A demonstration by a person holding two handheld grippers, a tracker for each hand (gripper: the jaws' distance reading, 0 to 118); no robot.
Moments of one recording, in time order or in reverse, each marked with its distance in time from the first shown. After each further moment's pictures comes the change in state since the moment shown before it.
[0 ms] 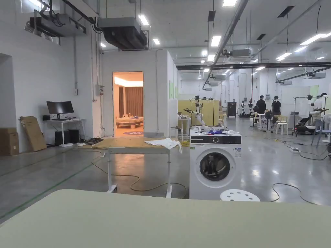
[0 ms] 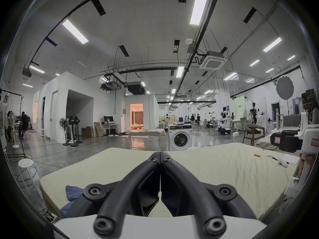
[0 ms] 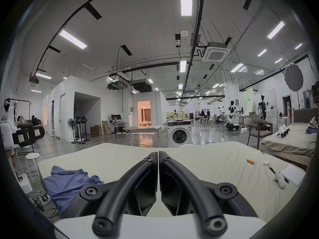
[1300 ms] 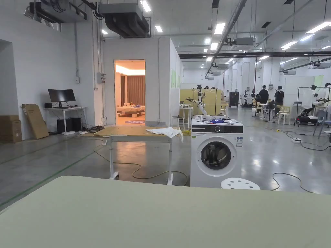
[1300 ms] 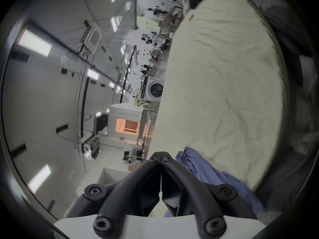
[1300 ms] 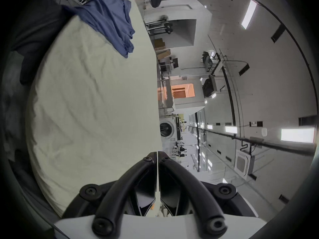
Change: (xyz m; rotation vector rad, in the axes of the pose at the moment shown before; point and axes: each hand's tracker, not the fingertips) left arm 0.050 -0.107 -0.027 -0.277 -0.194 -1.214; right arm -0.040 -0.104 -0.013 -0.244 0.140 1.466
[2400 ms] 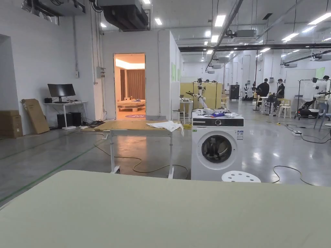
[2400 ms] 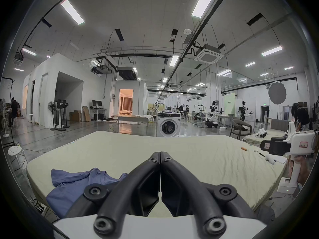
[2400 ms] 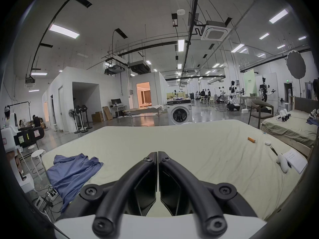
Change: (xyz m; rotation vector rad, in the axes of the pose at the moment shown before) left arm -0.080 -0.047 0.039 0.255 0.002 1.278; right arm 0.072 -0.062 0.020 0.097 0.021 -1.524
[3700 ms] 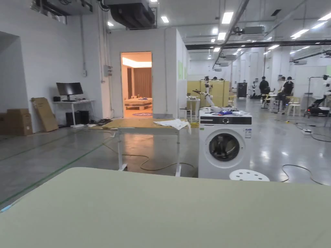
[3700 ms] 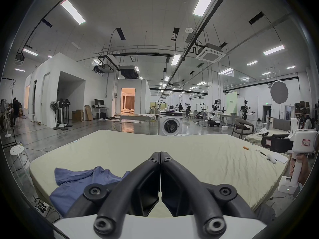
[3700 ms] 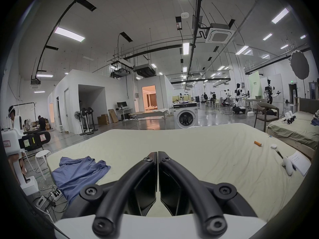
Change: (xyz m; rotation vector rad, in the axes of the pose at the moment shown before) left arm -0.006 0.003 0.010 -0.014 0.035 -0.003; right arm -0.015 0.007 -0.003 0.035 0.067 -0.004
